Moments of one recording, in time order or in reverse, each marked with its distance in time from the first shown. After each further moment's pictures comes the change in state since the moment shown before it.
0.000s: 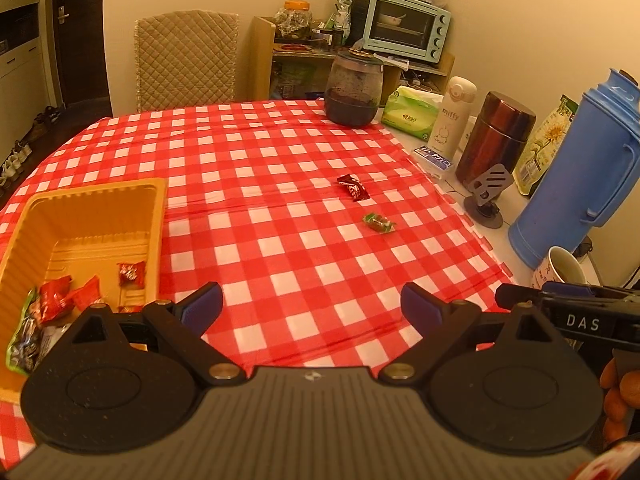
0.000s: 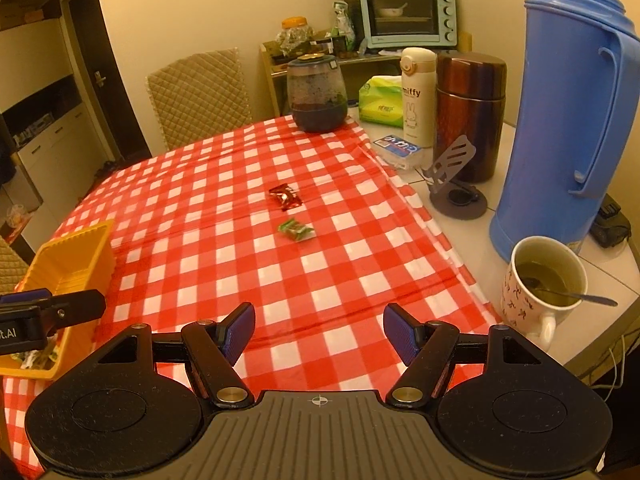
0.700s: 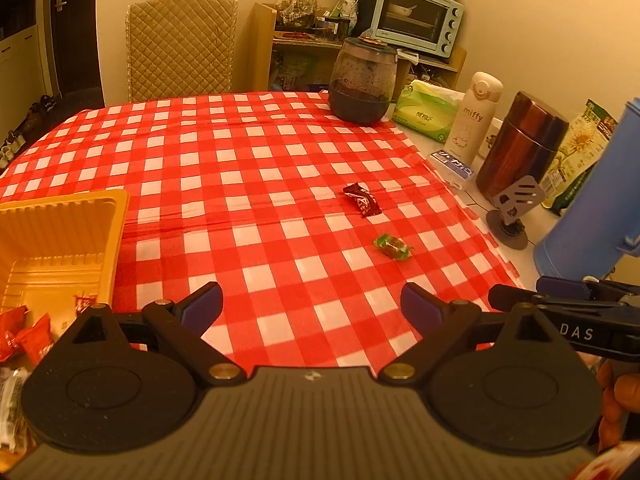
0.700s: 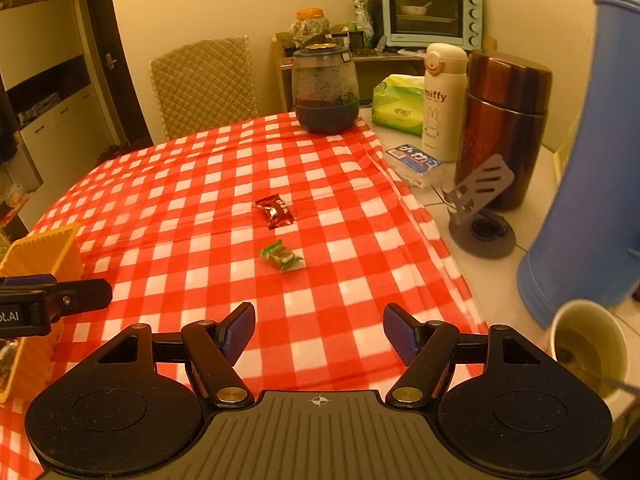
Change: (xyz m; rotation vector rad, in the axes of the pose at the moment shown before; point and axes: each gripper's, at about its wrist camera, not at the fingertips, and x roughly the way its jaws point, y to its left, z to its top) left arm 0.082 0.004 0.031 -0.026 0.026 -0.002; right arm 0.079 -0.015 0.035 -0.085 0.009 0.016
